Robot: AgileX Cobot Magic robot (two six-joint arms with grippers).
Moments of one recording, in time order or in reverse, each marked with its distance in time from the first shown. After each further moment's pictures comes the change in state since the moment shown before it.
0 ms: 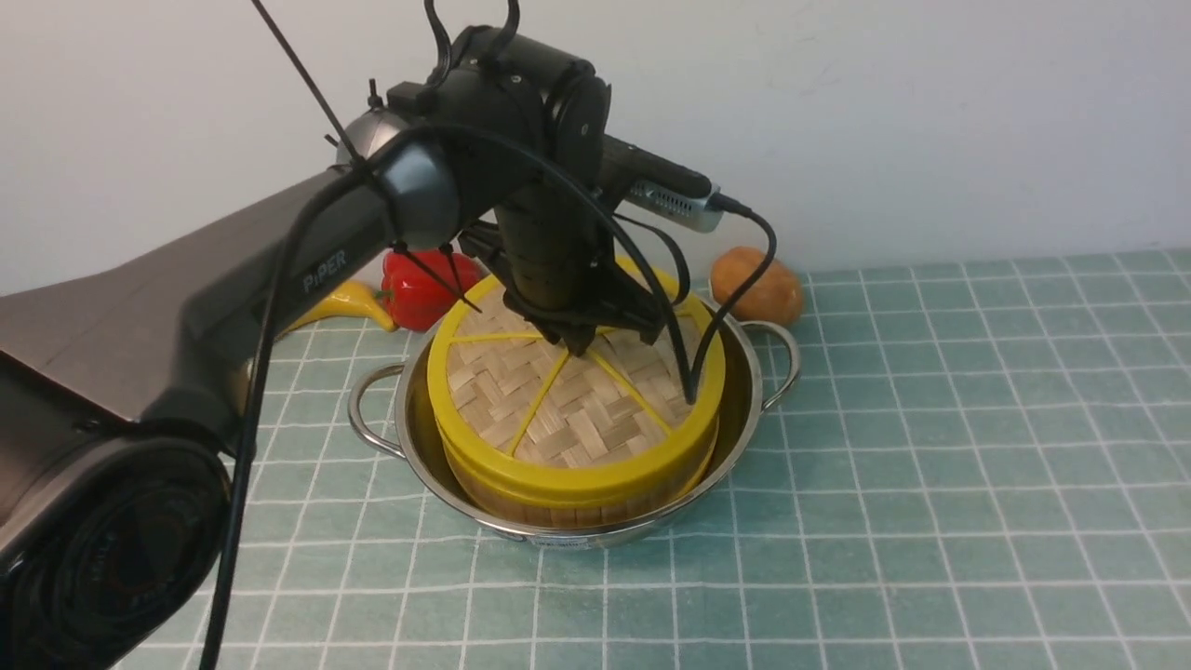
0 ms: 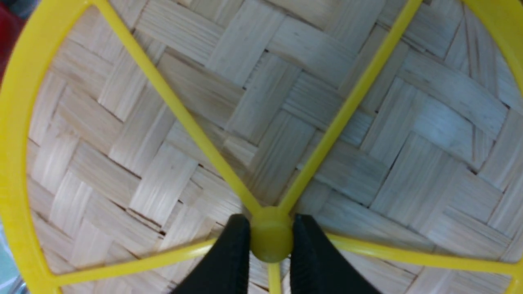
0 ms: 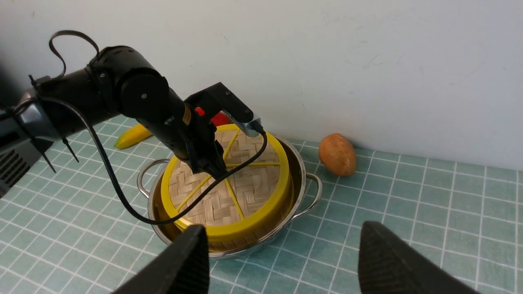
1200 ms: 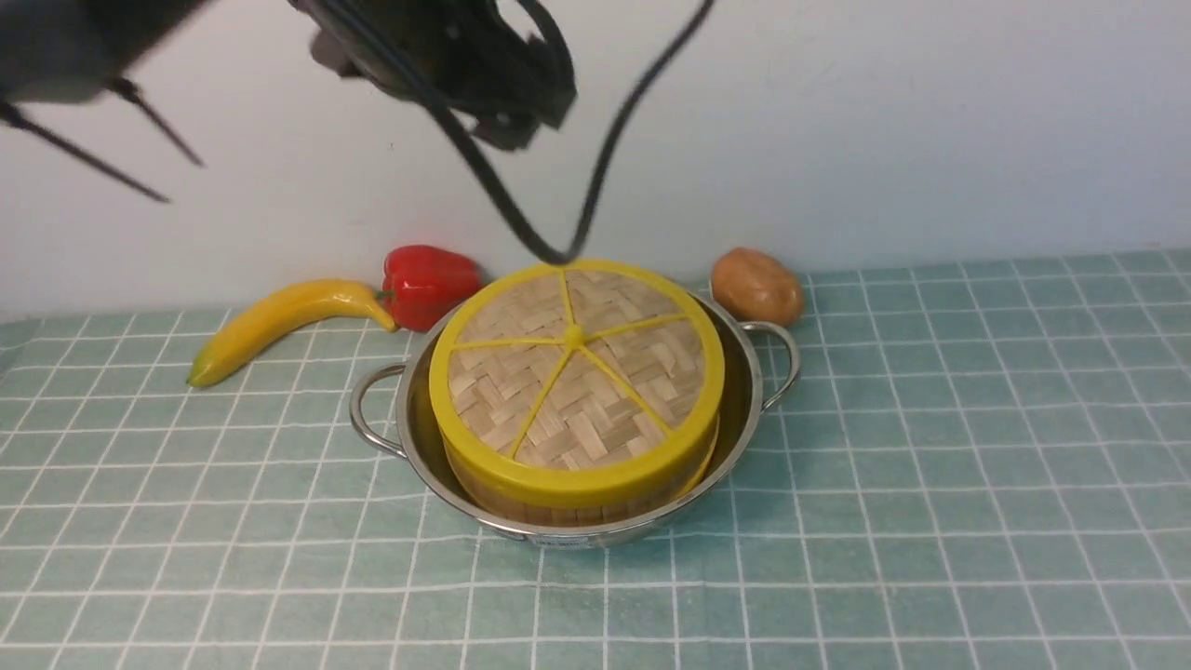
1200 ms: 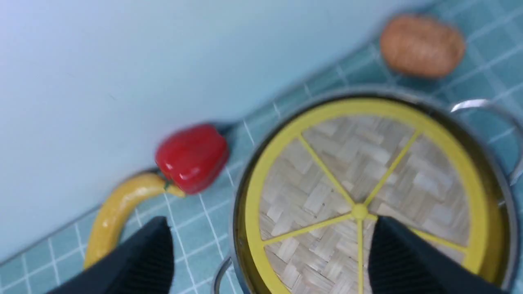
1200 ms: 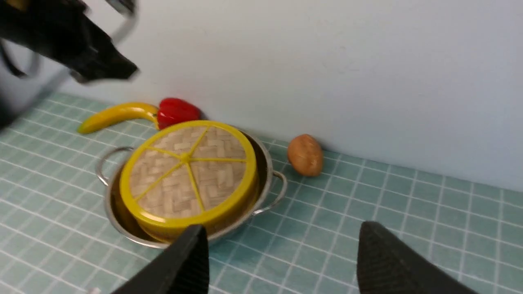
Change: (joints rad) right arm 0.000 -0.029 0.080 -0.100 -0.007 -0.087; left arm 0.000 -0.463 0.001 0.119 0.008 0.003
